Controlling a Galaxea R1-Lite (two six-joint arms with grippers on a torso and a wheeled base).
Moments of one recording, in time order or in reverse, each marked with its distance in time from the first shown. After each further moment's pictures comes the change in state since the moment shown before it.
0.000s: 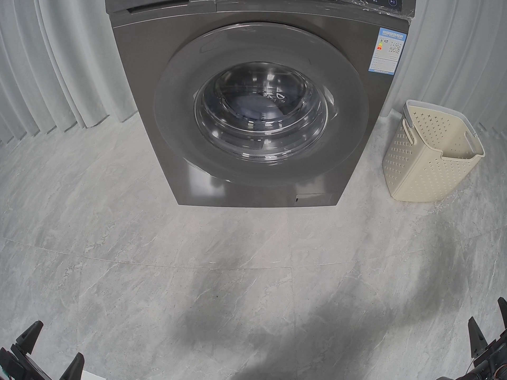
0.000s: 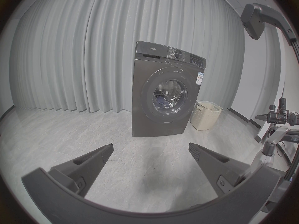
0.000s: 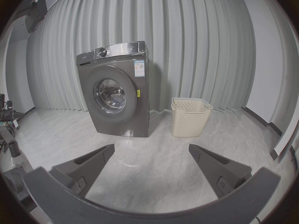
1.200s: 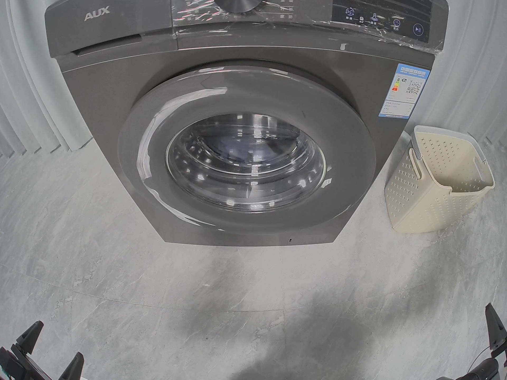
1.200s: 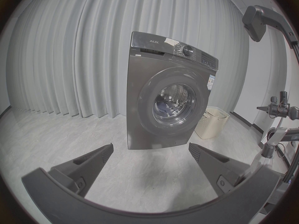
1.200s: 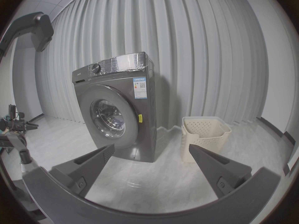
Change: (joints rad) left arm 0.000 0.002 0.000 0.000 -0.003 -0.019; right arm 0.006 0.068 -0.135 -0.038 0.114 0.012
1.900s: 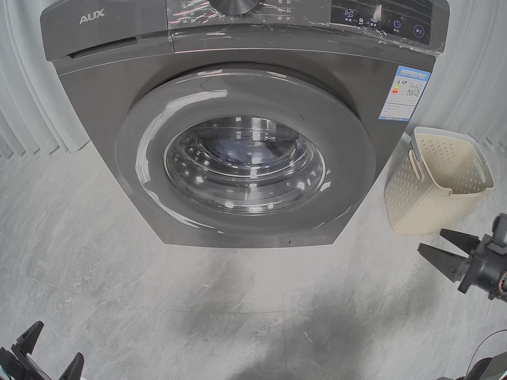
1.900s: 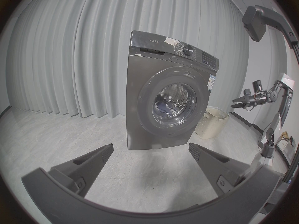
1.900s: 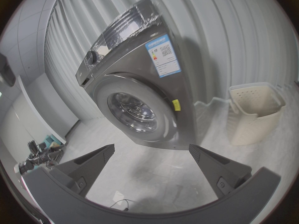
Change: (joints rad) left arm 0.000 0.000 0.000 0.000 -0.002 0.000; right arm 0.381 0.923 -0.132 -0.552 0.008 0.225
